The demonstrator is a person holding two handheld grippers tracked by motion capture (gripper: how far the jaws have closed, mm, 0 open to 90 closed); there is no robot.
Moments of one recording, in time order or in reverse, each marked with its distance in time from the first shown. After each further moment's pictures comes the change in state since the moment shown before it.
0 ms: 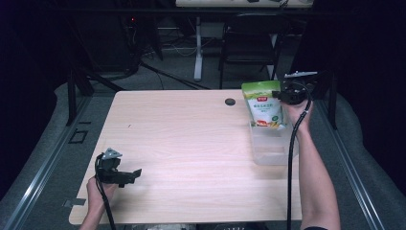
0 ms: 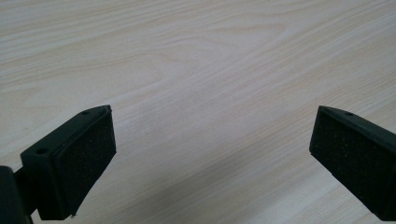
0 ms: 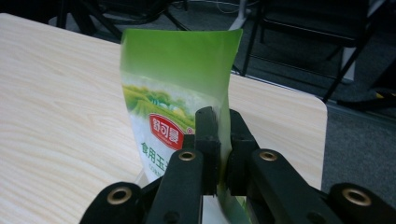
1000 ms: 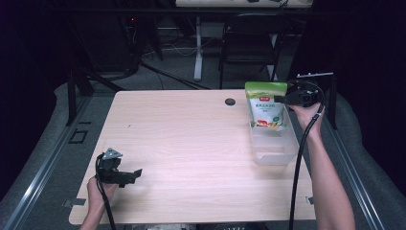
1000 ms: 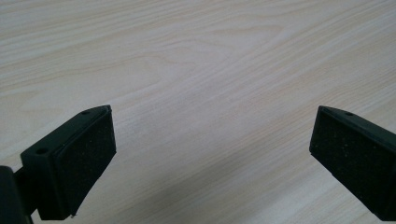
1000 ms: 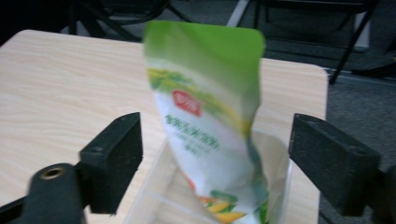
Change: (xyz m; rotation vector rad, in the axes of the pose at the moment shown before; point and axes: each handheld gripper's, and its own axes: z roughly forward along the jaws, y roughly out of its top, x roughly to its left) left arm -0.002 0.001 0.000 -0.003 -0.001 0.007; right arm -0.004 -0.004 -0.042 0.046 0.039 0.129
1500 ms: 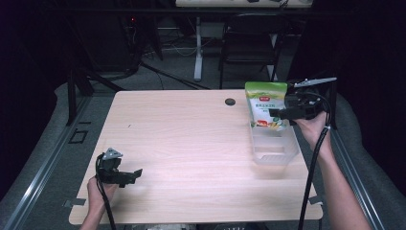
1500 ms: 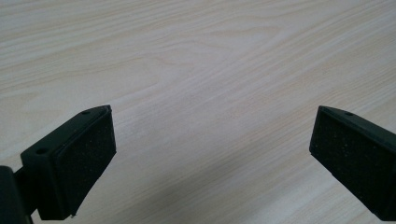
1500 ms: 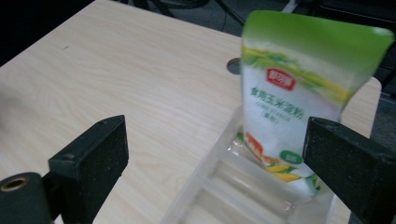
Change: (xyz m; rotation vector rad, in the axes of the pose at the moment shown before) left arm -0.001 0.001 -0.001 -0.002 0.002 0.009; right arm 0.065 -0.018 -0.065 0.033 0.133 -0.180
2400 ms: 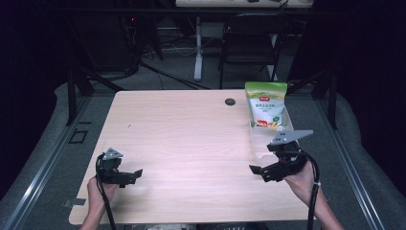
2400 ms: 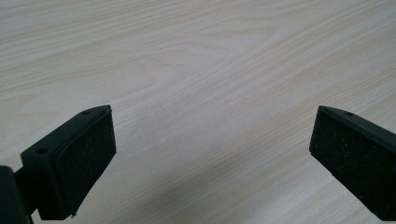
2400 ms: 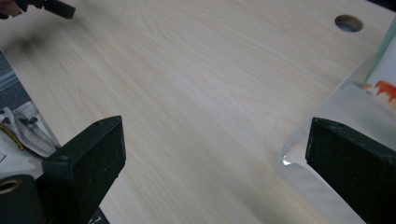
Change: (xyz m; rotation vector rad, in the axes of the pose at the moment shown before) left arm -0.002 0.000 -0.001 -0.004 -0.007 0.001; right arm 0.117 -0.091 -0.017 0.110 0.127 -0.206
